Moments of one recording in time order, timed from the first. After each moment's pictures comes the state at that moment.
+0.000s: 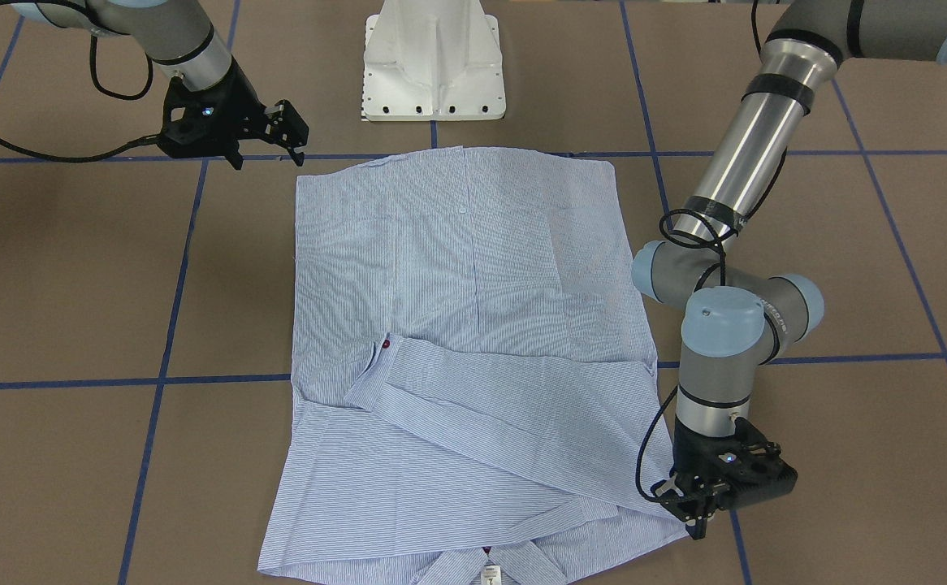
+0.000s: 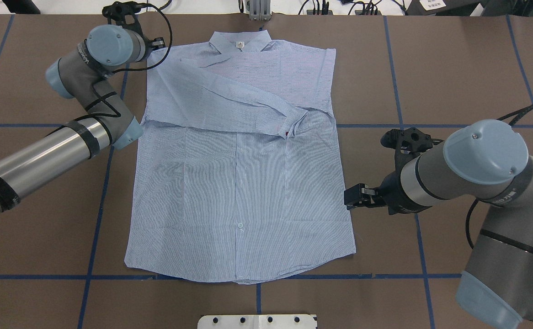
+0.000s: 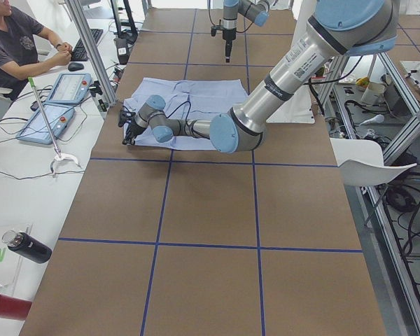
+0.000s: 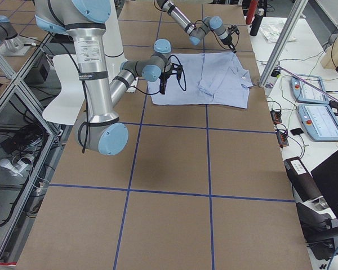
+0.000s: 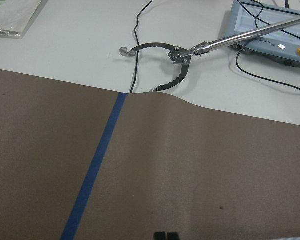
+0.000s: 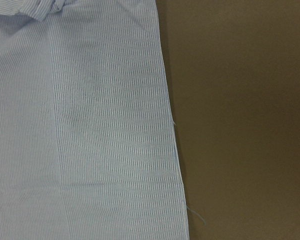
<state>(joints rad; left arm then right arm) -0.86 -2.42 -0.75 -2.49 -1.51 -1.21 0.55 -1.38 2.15 -1.47 2.00 1.31</state>
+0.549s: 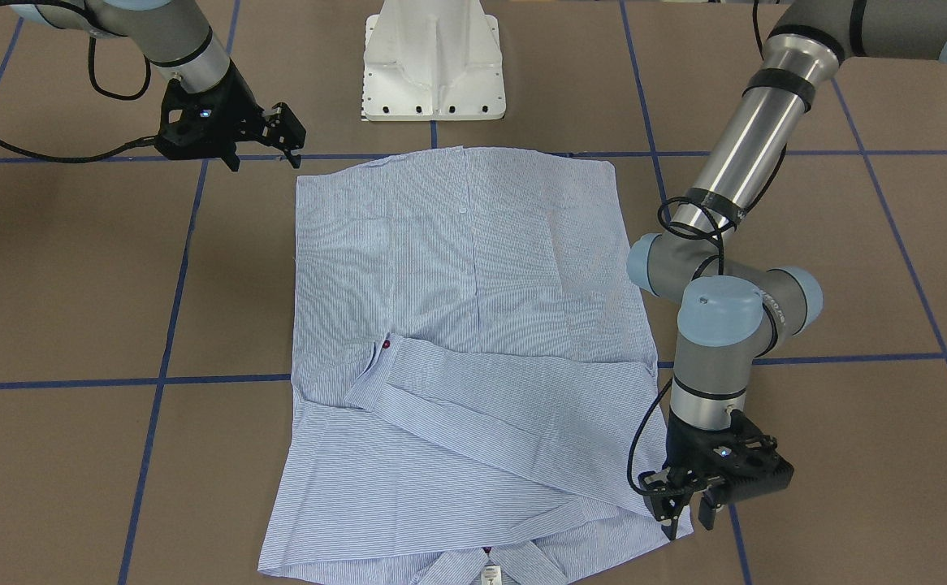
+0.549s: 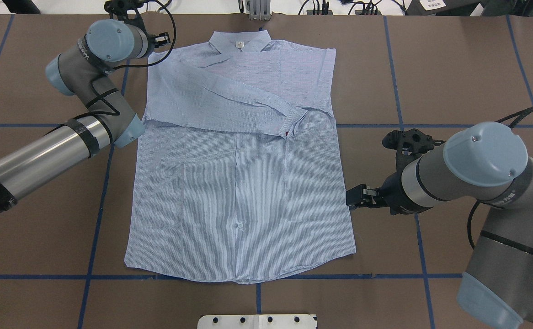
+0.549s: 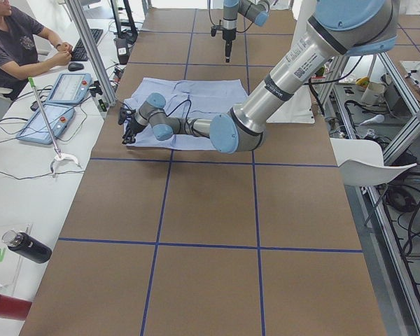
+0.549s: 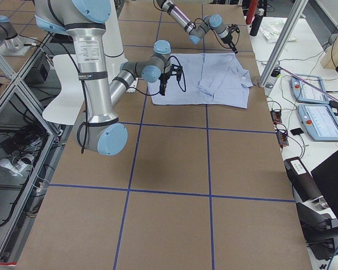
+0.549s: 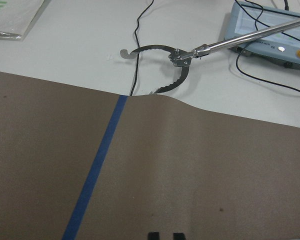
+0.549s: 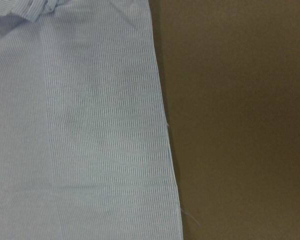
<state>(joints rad) -0.86 -2.39 -0.89 -2.42 -1.56 -1.20 0.53 -1.39 2.14 -1.47 1.97 1.31</state>
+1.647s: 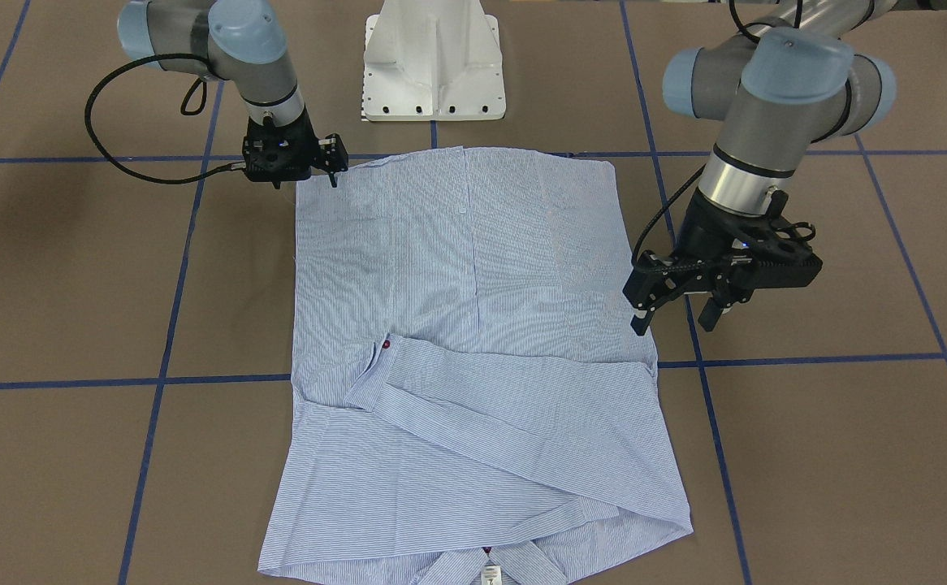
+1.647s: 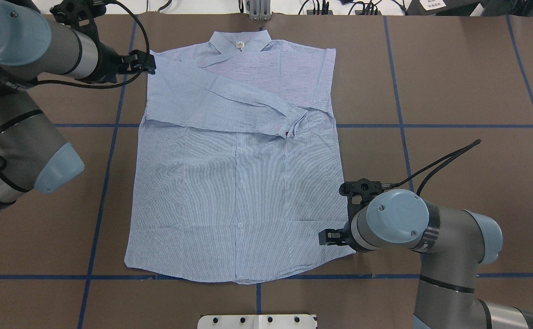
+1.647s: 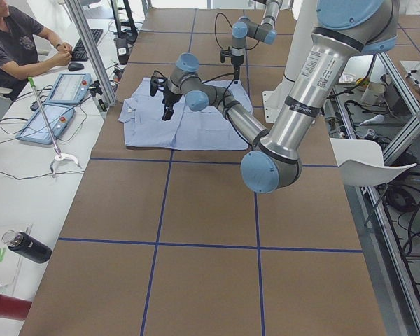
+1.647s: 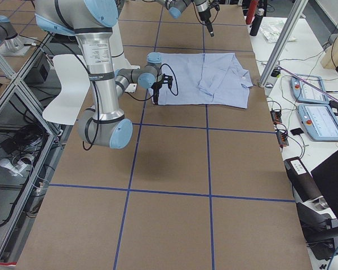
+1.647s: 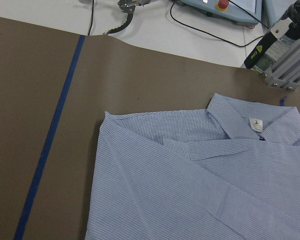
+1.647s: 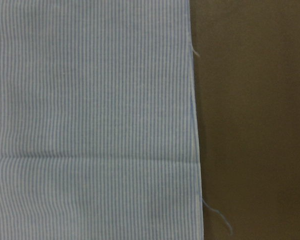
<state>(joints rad) -0.87 -2.02 -1.77 -1.92 -1.83 -1.20 0.33 -1.31 1.95 -1.46 1.80 1.32</state>
